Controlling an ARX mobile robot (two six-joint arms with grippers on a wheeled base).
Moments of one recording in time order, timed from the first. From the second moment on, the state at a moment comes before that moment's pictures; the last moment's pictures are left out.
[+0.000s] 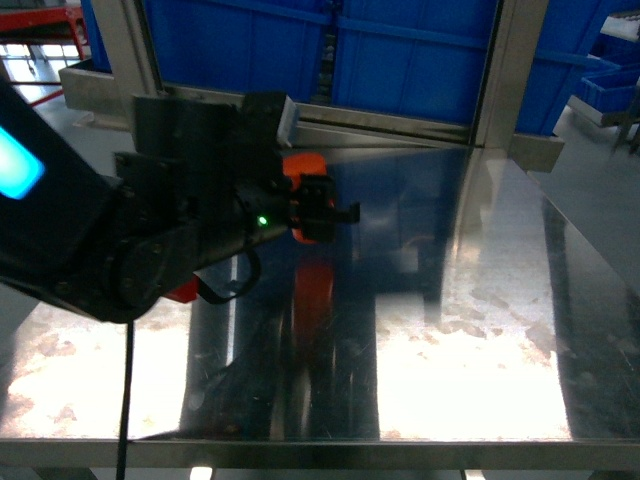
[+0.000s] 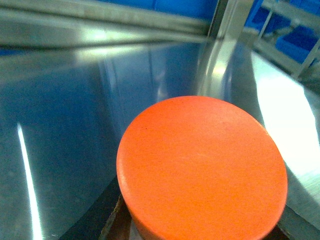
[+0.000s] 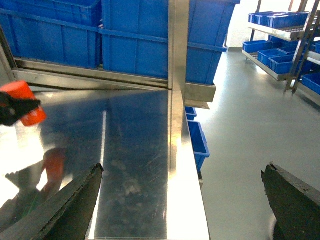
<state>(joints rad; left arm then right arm) -0.34 2.24 1.16 0.86 0.11 -0.10 0.00 0.00 0.01 -0.01 0.00 0.00</state>
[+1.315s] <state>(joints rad) 0.00 0.71 0.15 0.56 -0.01 -0.02 0.00 0.00 0.01 -0.01 0.00 0.00</state>
